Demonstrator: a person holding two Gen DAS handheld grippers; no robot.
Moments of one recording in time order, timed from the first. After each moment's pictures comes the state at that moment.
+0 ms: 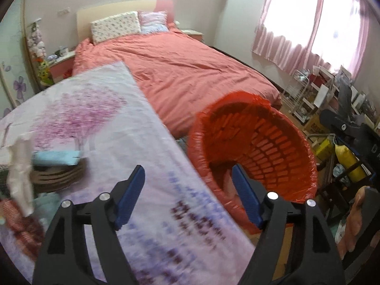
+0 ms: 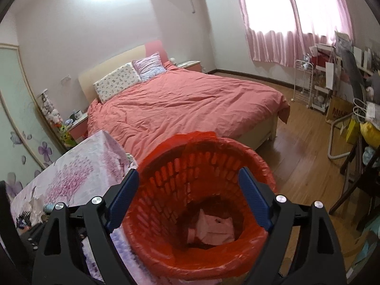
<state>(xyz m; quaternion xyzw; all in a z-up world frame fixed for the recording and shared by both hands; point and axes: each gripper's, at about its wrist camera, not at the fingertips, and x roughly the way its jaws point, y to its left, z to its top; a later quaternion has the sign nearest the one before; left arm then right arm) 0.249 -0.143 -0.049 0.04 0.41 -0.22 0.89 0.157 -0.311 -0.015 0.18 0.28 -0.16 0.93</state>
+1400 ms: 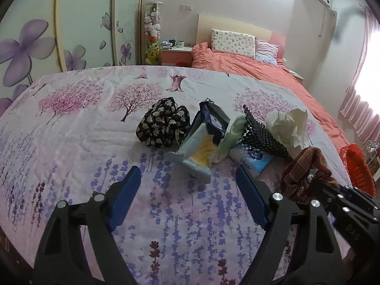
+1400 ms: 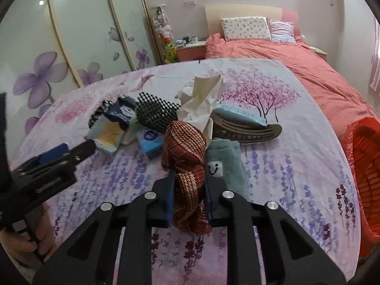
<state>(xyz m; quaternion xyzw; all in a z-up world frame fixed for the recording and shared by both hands) 0.184 0.181 -0.049 -0.07 0.37 0.06 0.92 0.185 -0.032 -0.057 0.03 0.38 0.18 0.91</state>
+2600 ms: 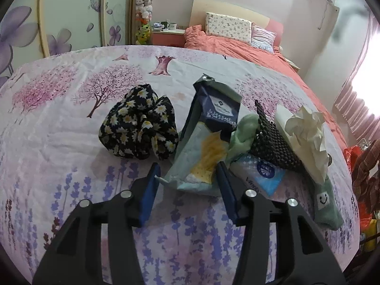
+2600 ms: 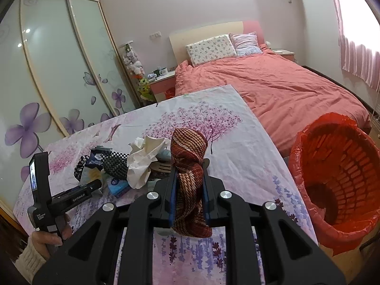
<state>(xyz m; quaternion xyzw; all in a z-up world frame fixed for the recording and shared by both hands) 0.251 0.187 -0.083 -0.10 0.42 0.03 0.90 0.185 -0.115 -0.027 0.12 0.32 0.10 0.94</state>
